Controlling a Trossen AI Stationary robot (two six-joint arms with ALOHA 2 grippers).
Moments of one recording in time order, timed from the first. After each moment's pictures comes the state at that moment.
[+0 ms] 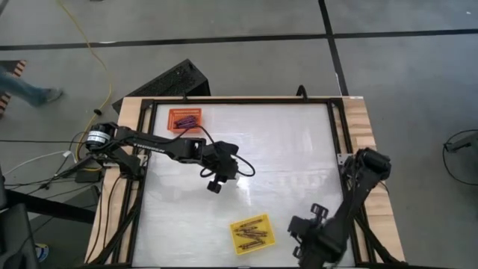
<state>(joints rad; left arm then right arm) -0.02 1.61 1.11 -0.26 0.10 0.37 0.93 1.81 1.58 -1.36 0.31 1.38</state>
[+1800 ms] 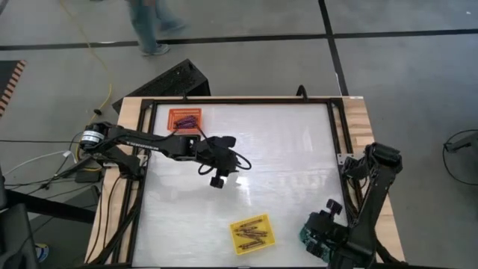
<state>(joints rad) -0.02 1.56 1.12 -0.22 0.01 0.31 1.13 1.73 1.44 -1.41 0.61 1.67</state>
